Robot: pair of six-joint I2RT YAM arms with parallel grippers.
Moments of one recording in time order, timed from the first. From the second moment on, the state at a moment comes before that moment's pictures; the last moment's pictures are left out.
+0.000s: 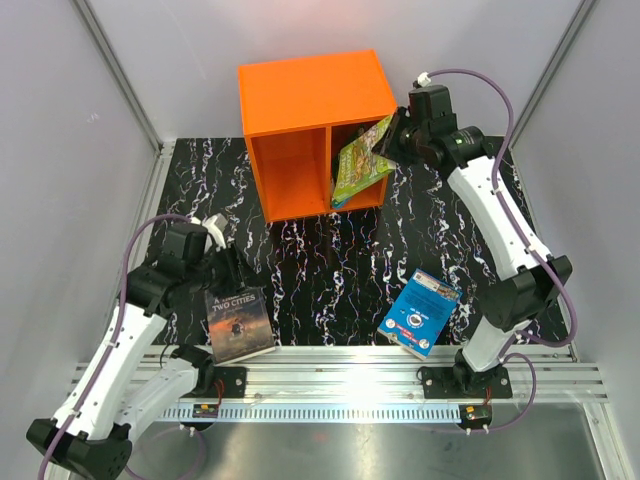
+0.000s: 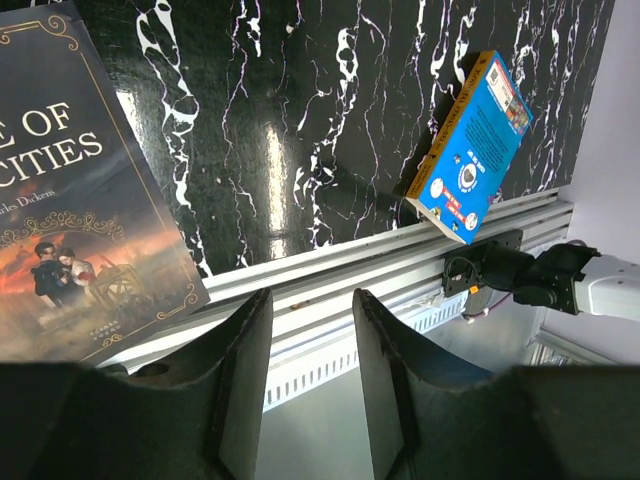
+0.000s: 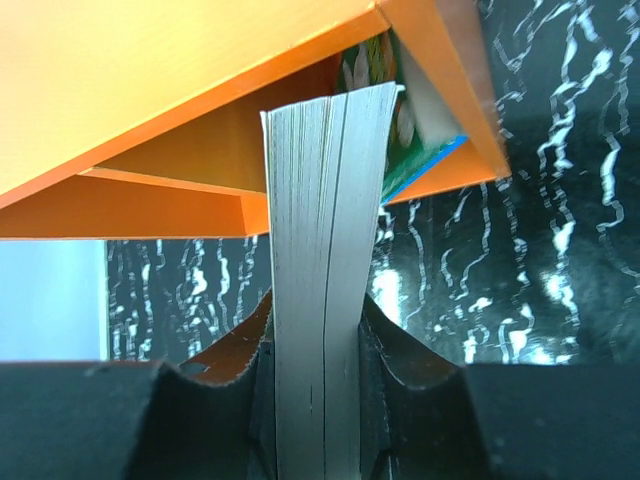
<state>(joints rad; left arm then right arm) -0.35 0.79 0.92 -0.97 0.34 -0.67 0.39 1.73 1.95 -0.82 0.00 0.62</state>
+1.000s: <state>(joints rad) -0.43 0.79 0.82 -0.93 0.31 -0.78 0.38 1.86 1.72 -0.31 0.16 0.59</state>
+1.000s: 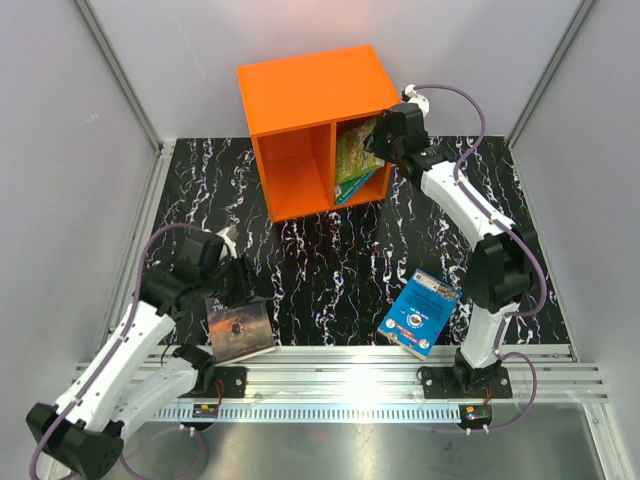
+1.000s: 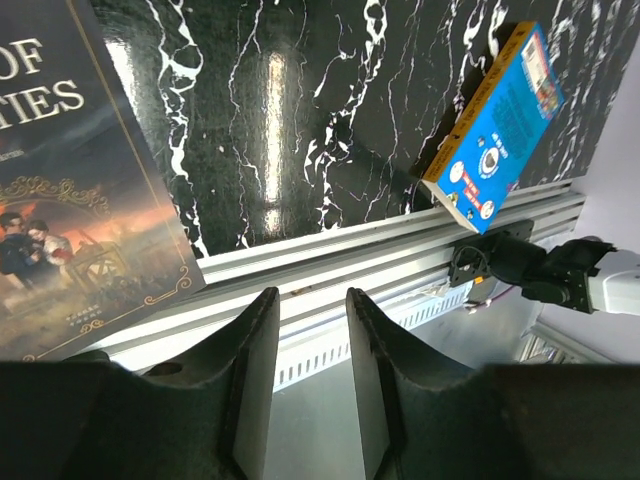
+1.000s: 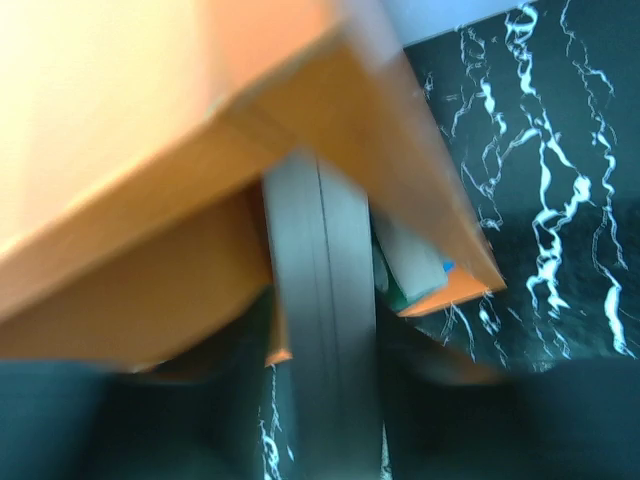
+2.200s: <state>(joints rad) -0.63 0.85 0.78 -0.78 0.22 -0.81 0.37 1.76 1.67 -0.56 0.37 0.69</state>
